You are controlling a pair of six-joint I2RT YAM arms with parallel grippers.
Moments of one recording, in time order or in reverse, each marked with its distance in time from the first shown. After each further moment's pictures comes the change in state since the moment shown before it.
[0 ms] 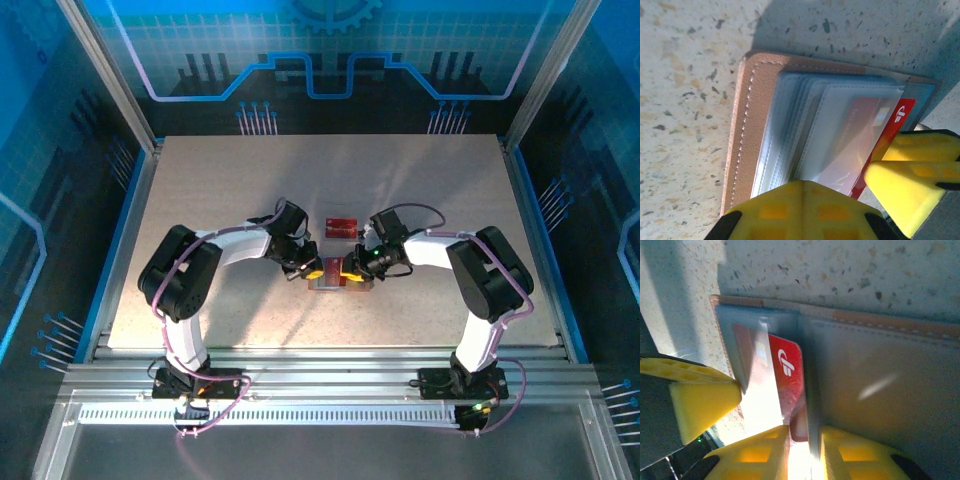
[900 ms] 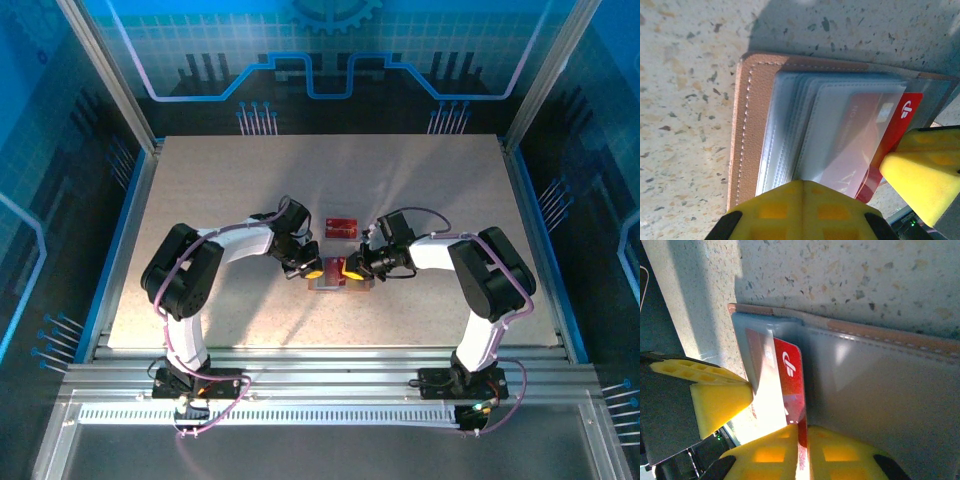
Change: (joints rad) left arm -0.006 0.019 0.051 -0.081 -0.033 0.057; right arm -0.034 -0.003 -0.063 0.127 -0.068 0.048
